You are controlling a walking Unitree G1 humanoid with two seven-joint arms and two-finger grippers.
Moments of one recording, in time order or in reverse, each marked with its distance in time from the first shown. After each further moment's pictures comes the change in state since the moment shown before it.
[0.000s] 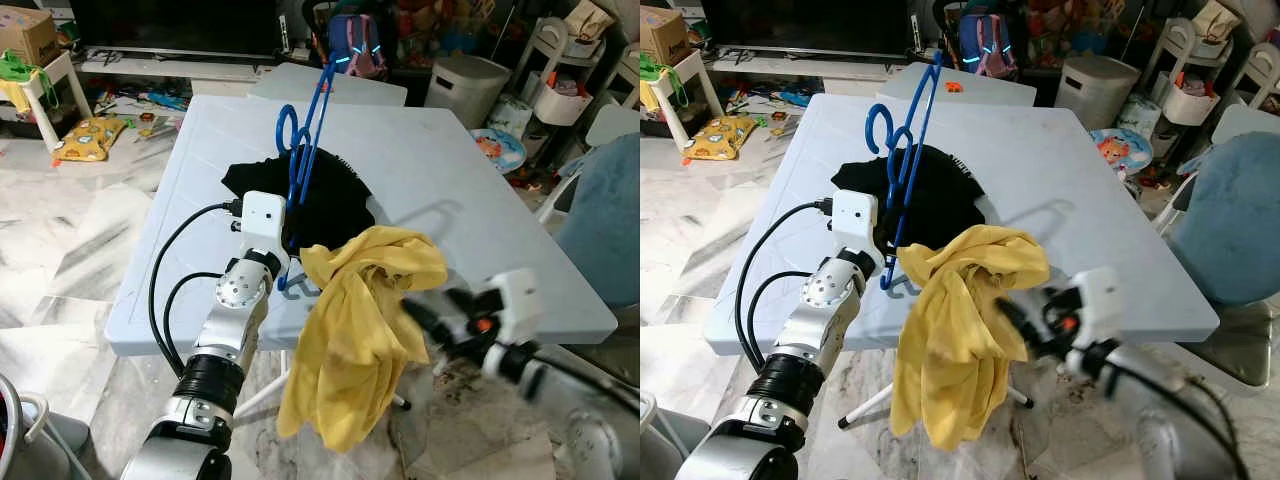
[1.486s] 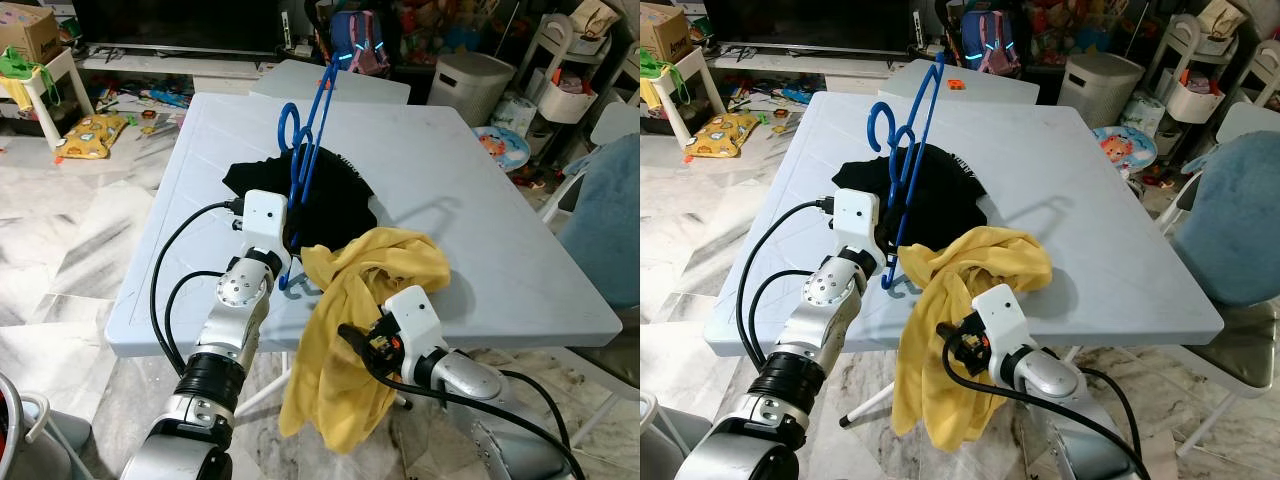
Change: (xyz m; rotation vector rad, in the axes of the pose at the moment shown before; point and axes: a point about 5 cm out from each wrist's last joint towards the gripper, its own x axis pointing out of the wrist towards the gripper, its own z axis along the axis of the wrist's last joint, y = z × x) left arm 0.001 -0.001 0.001 0.001 -0.005 -0.002; right arm 0.051 0.048 -0.031 -0.253 0.128 -0.008
